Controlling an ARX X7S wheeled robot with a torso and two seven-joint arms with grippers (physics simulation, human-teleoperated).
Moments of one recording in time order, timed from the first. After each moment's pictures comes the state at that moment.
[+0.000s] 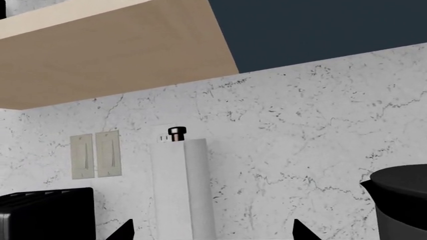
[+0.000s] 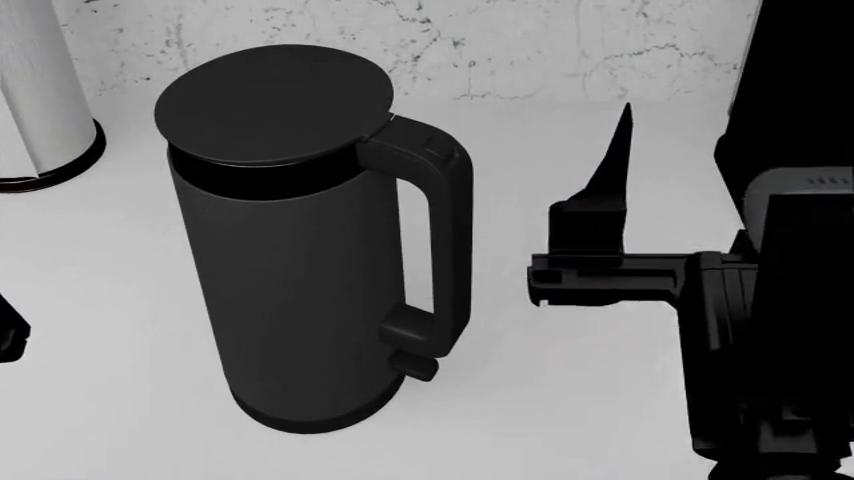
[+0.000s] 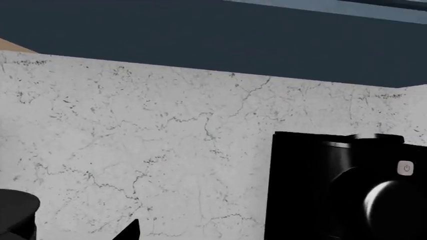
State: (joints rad) left arm -0.29 -0.29 -0.07 0.75 -0.13 -0.64 -0.20; right arm 0.66 0.27 0.10 -0.90 0.36 1.23 0.19
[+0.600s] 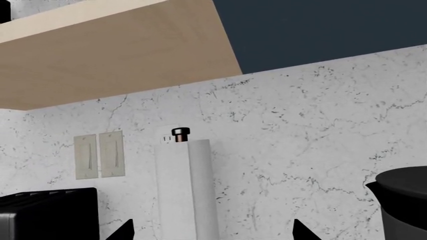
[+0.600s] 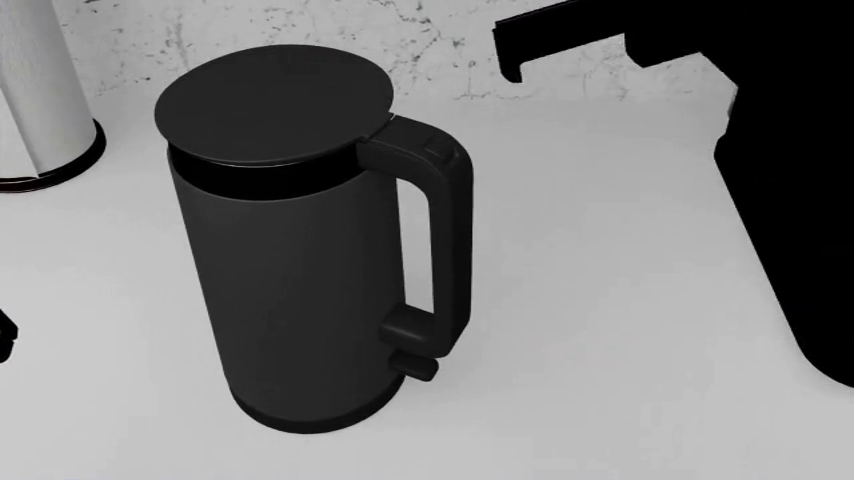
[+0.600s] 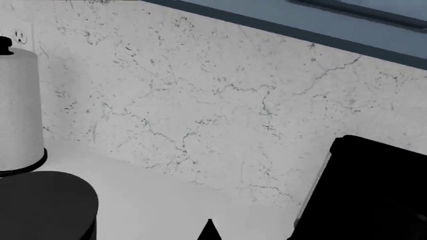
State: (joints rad) left arm -0.28 -0.31 -0.09 0.76 -0.16 -0.64 -0.21; right arm 1.63 0.56 -0.26 -0.07 1.63 1.54 0.88
